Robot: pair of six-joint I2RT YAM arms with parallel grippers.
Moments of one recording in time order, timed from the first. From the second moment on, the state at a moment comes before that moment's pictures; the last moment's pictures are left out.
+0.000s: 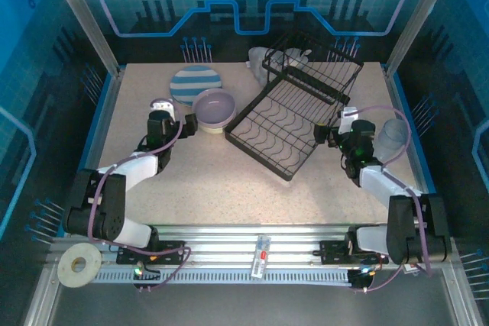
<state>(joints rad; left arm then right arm) -0.09 1.45 0.63 0.37 -0.12 -0.22 0.02 1.29 0.50 0.36 -0.09 0.03</state>
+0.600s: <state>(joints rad) -0.04 1.40 0.58 0.38 -0.01 -0.12 0.02 1.36 0.54 0.42 -0.12 0.01</state>
